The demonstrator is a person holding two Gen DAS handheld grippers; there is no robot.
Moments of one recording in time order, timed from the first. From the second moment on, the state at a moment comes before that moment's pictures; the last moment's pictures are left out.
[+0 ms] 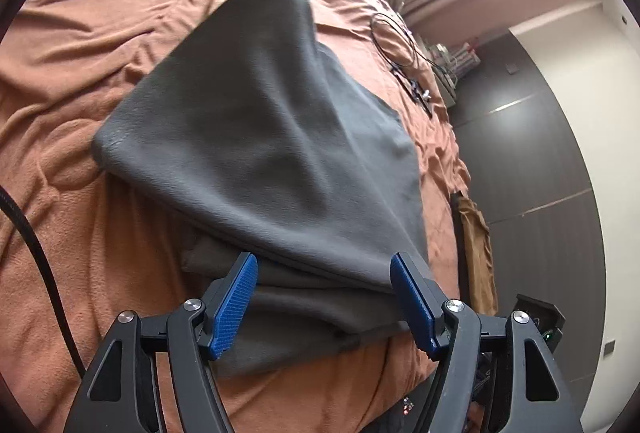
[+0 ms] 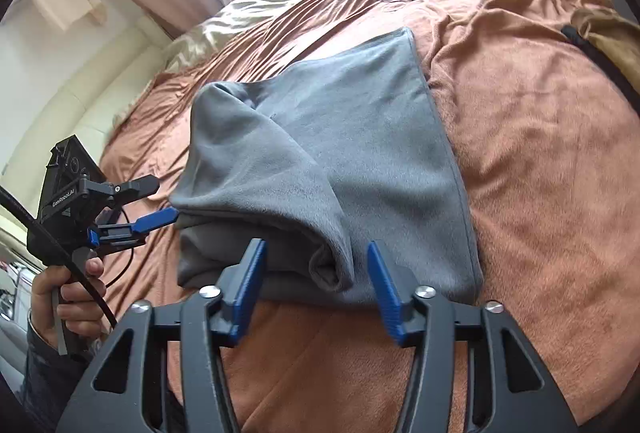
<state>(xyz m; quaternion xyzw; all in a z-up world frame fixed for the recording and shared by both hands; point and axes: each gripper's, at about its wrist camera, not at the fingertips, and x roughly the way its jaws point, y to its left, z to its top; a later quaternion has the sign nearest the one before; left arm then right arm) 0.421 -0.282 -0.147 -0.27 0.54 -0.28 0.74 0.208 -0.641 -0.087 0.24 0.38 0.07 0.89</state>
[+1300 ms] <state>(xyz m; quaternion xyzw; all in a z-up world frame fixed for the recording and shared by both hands) 0.422 -0.269 -0.193 -0.37 0.56 -0.19 0.72 0.202 -0.654 -0.102 0.26 0.38 0.06 0.88</state>
